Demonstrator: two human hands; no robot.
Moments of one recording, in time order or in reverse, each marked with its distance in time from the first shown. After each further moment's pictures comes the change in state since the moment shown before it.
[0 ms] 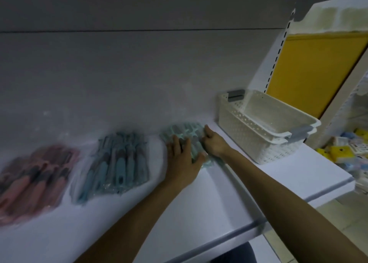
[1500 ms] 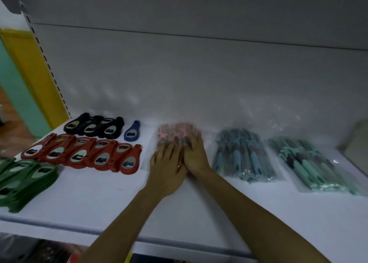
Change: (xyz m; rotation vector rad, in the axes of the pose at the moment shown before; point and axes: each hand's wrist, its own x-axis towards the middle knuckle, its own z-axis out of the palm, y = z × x) left_hand -0.157 -0.254 -0.196 0.411 0.298 -0.164; right_hand -0.101 -0.241 0.294 0.220 -0.212 -0.329
